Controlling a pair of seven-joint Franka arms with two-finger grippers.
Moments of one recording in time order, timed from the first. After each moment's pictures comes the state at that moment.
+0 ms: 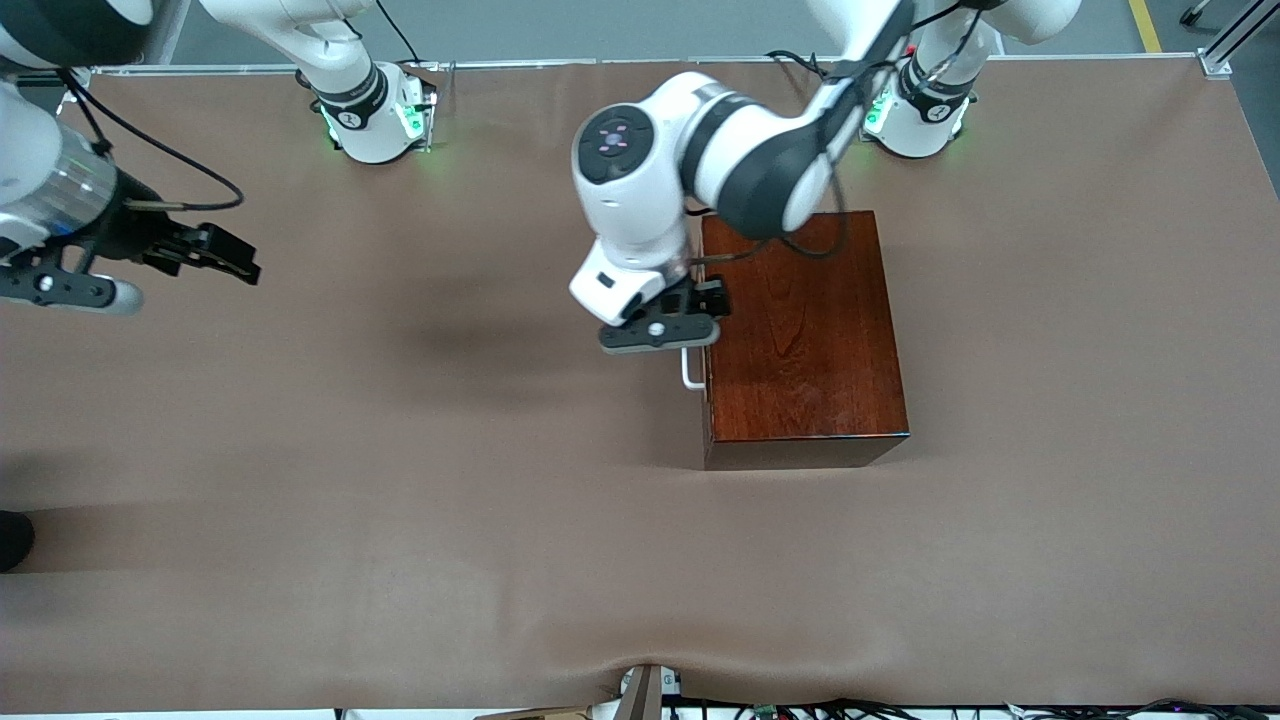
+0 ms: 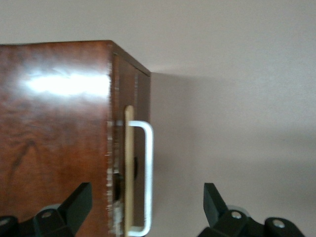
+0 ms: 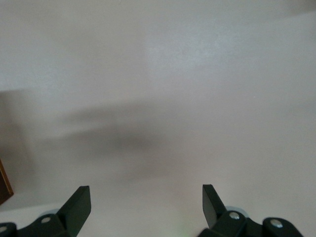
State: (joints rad) left arm -0.90 0.69 0.13 -1.08 0.07 1.71 -0.84; right arm 0.14 0.02 -0.02 -1.61 0.06 1.56 0.30
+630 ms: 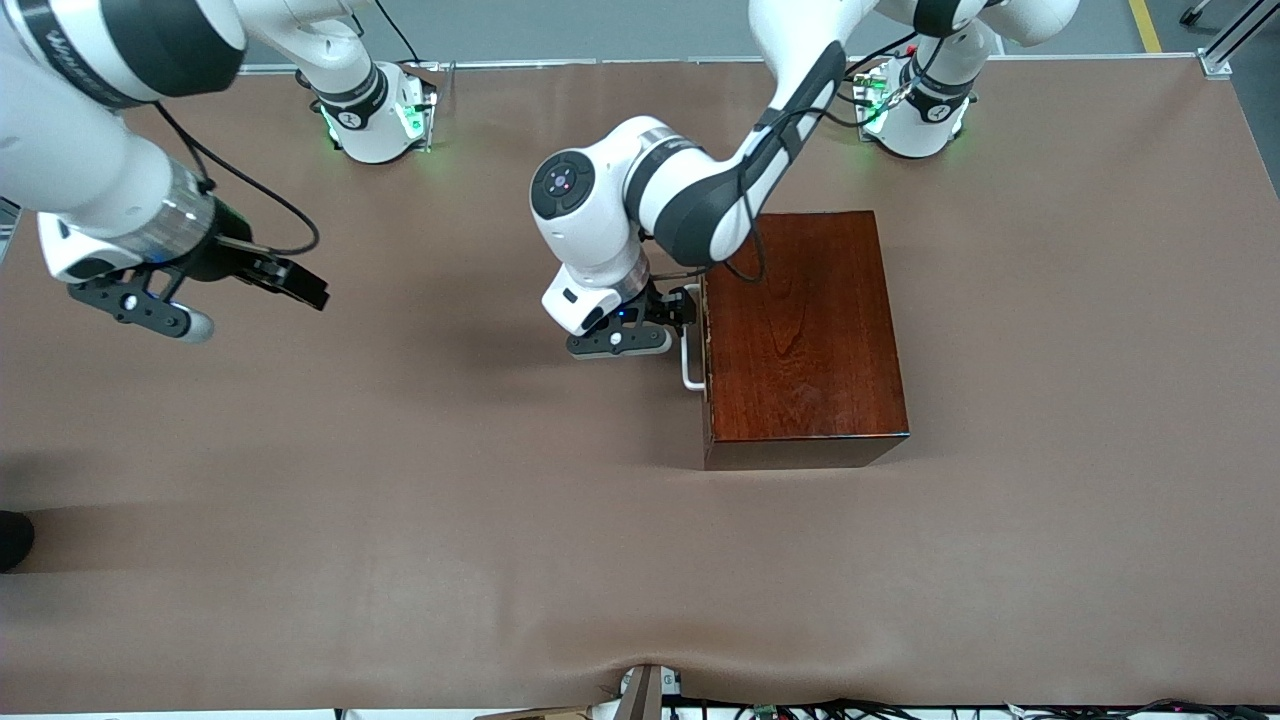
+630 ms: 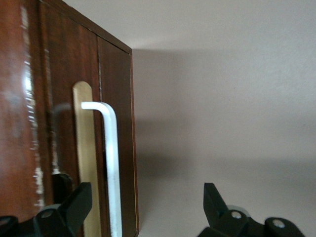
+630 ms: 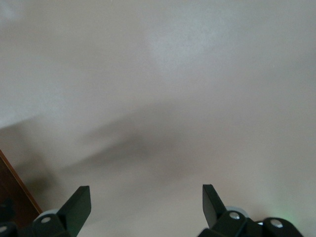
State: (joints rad) left arm -0.96 0.81 0.15 -1.07 0.08 1.73 -0.84; right arm 0.25 0.07 -0.02 -1.62 0.07 1.61 0.66
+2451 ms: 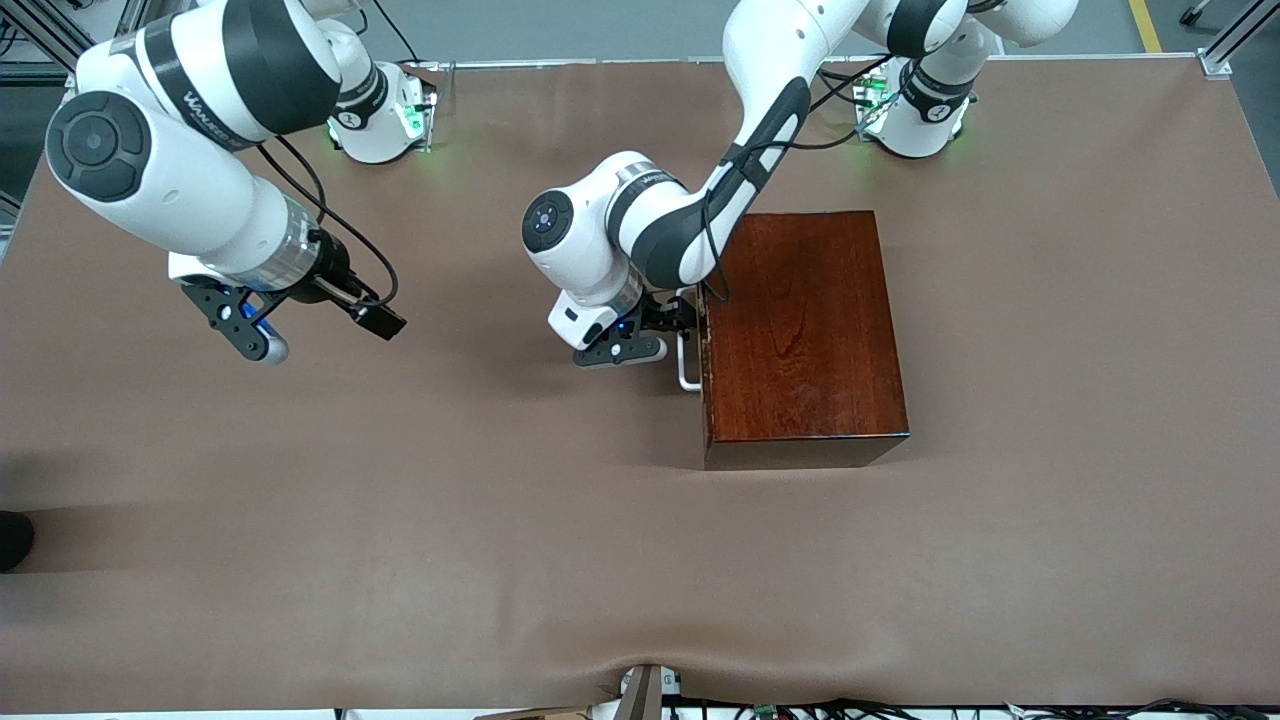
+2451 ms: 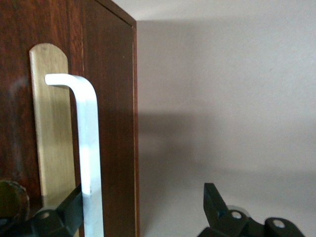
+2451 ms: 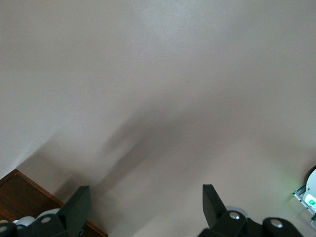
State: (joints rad) left arm -0.98 0.89 0.15 -1.07 0.11 1.74 -0.92; right arm 0.34 0.15 -0.02 -1.61 0.13 1.67 1.06
